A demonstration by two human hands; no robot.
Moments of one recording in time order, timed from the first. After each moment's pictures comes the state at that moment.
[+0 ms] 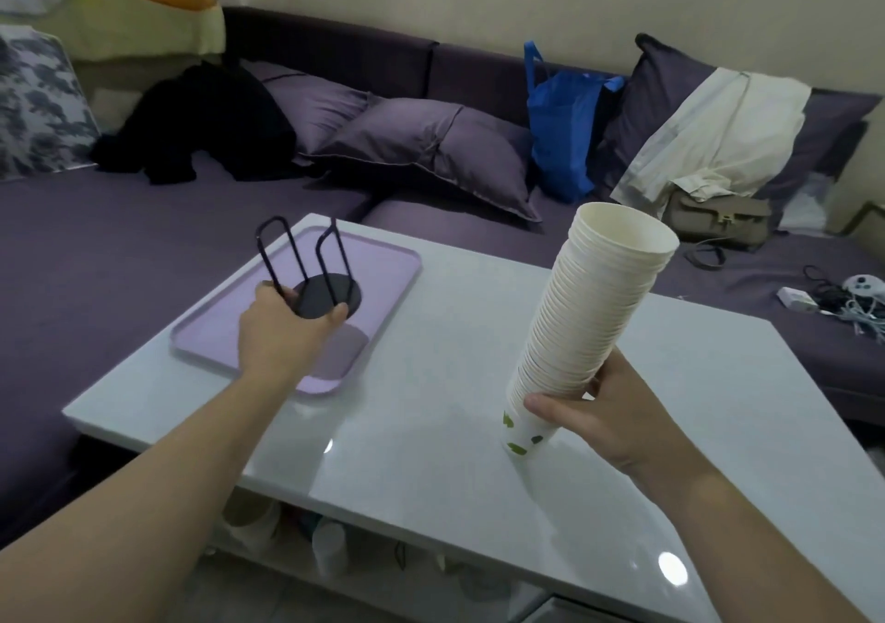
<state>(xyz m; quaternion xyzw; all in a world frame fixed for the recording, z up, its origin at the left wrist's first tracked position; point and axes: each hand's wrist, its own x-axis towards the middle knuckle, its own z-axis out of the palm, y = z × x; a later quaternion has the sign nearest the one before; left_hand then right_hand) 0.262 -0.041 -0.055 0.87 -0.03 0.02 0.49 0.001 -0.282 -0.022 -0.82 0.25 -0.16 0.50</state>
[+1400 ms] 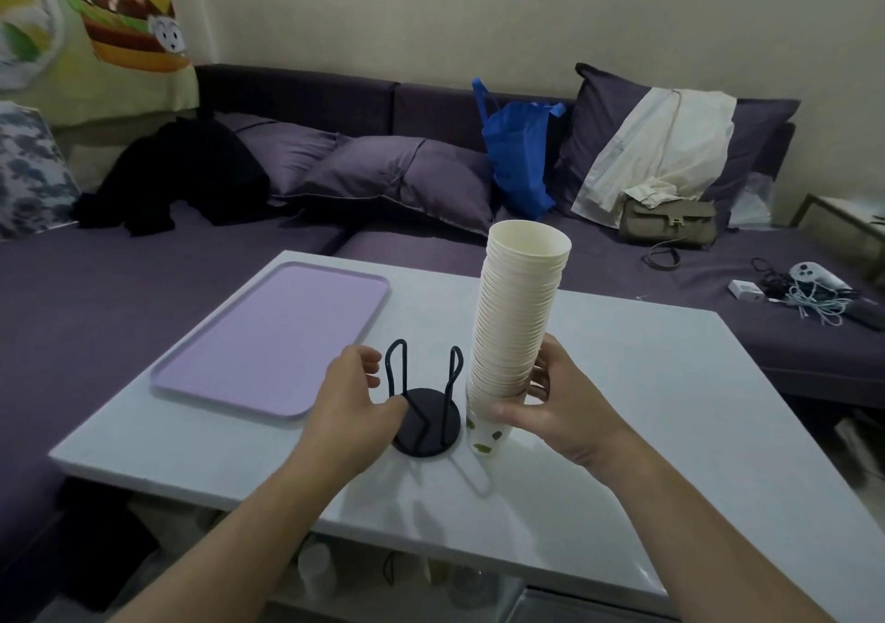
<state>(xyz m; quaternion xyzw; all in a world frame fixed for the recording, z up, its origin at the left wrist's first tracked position) 0.133 -0.083 -0.041 0.85 -0.19 -0.10 0.48 -0.014 -0.297 -0.027 -0.83 0.18 -0.15 0.50</state>
